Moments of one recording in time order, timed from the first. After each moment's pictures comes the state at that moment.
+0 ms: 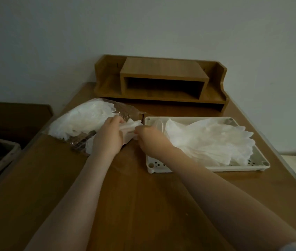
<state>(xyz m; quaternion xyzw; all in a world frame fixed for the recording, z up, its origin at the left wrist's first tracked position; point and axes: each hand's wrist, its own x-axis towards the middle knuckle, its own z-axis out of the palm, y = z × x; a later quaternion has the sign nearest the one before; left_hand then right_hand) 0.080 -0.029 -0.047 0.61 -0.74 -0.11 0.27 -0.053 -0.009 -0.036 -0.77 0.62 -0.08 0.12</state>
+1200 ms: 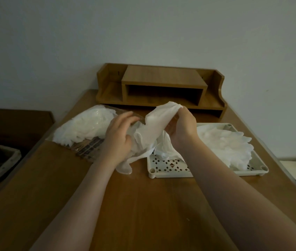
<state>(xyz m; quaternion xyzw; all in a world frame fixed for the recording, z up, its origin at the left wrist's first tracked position) 0.074 -0.017 -0.040 0.46 -0.78 -0.13 0.40 -0.084 0.011 0.013 -0.24 0.46 -0.70 0.49</state>
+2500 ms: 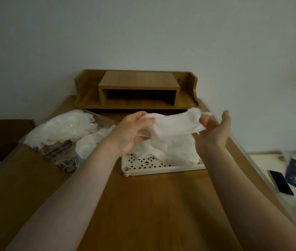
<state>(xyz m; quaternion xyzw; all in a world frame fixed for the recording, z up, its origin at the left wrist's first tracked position) -0.008 0.017 0.018 0.28 -0.57 -0.69 0.35 -0.189 0.075 0.012 -0.09 0.43 -0.80 0.41</state>
